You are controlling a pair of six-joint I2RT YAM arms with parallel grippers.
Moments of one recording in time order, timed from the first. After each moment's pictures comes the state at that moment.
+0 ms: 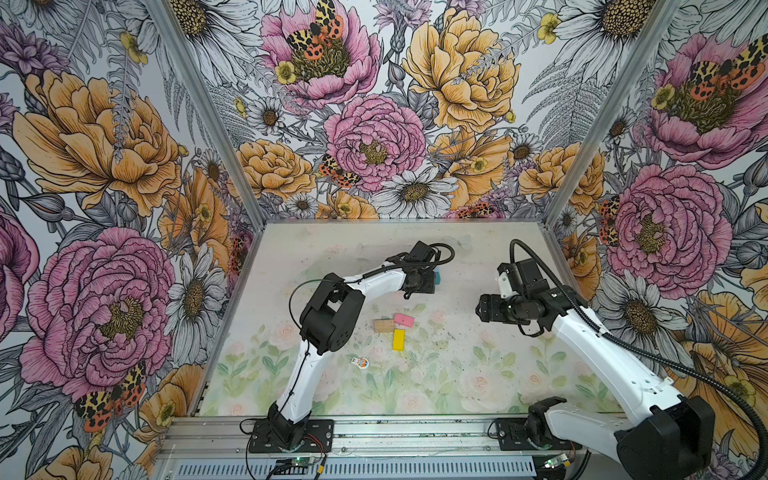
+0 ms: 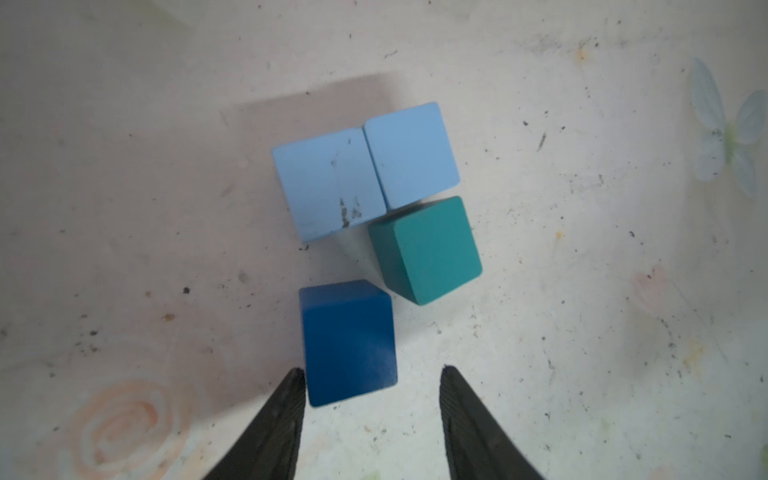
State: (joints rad) left arm -0.71 2.23 1.71 -0.47 0.04 -0.53; right arm 0.28 1.15 0.98 -0.93 -0.10 0.32
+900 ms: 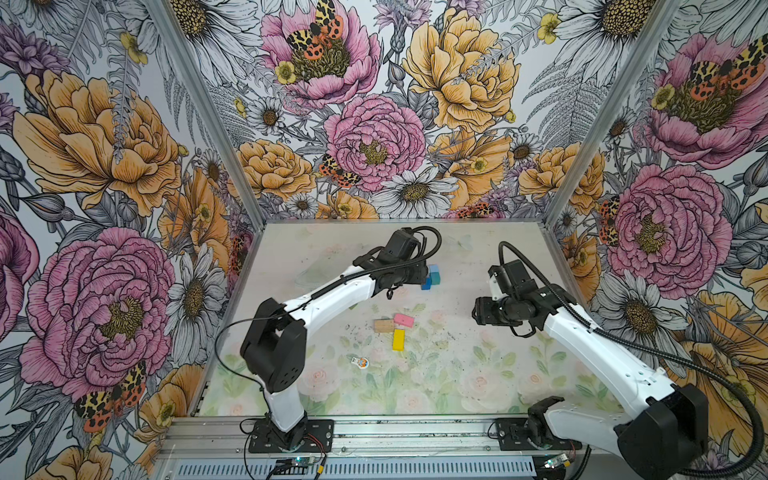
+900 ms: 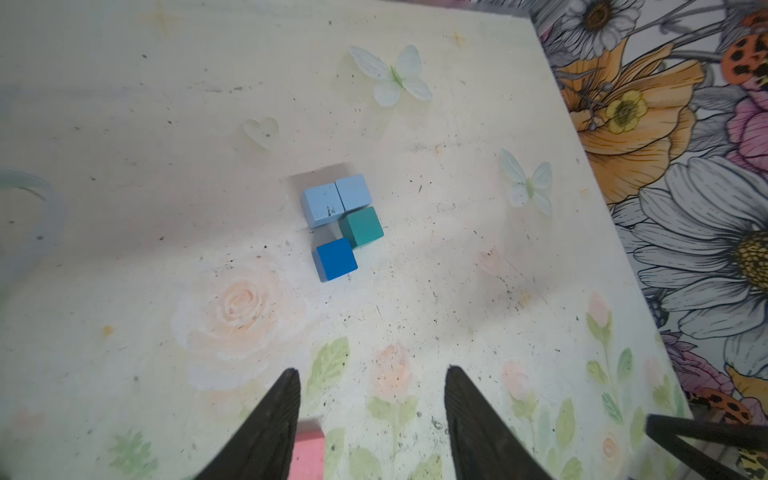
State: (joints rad) left arm -0.71 1.67 1.40 -0.44 -0.02 -0.52; right arm 0.41 1.24 1.01 -0.92 -0.06 0.38
